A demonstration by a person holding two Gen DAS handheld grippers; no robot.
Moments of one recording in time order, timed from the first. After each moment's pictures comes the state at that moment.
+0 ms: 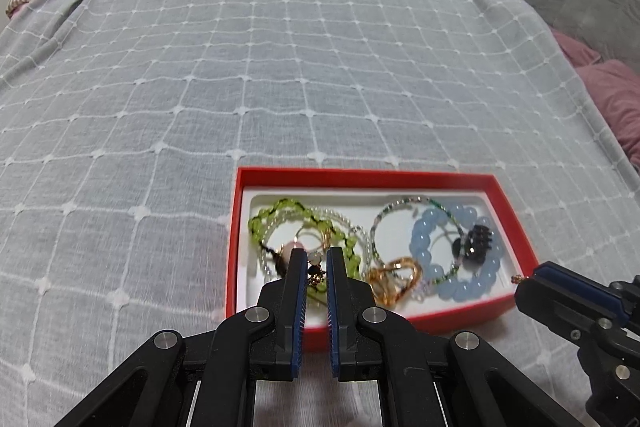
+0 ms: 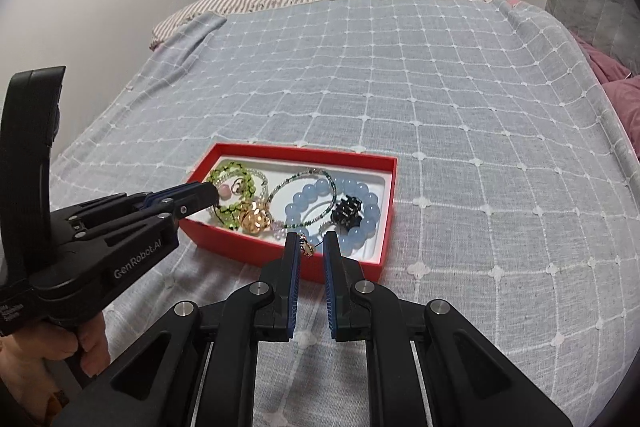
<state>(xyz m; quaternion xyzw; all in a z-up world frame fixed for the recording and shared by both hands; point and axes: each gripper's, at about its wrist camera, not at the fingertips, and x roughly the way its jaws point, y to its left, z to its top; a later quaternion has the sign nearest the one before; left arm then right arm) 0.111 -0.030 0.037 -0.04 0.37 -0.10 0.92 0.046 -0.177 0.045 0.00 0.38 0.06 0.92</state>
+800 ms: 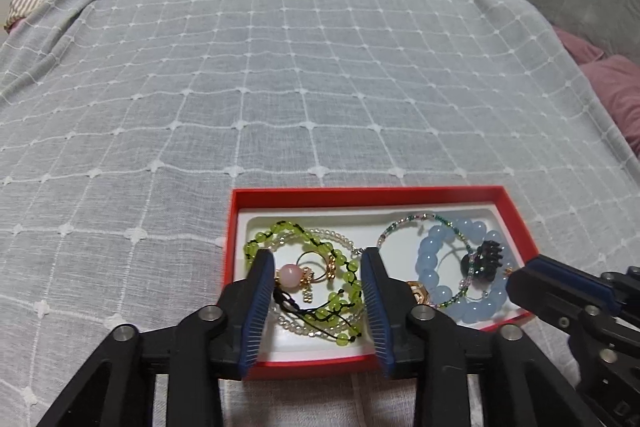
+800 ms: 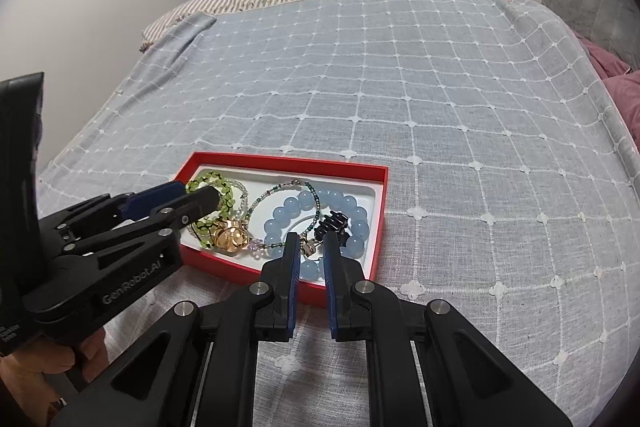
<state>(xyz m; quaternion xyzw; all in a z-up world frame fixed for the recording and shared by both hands) 0.119 -0.031 0.041 -0.03 0.36 -0.10 0.93 0.071 -0.186 0.036 0.01 0.38 0.05 0.92</state>
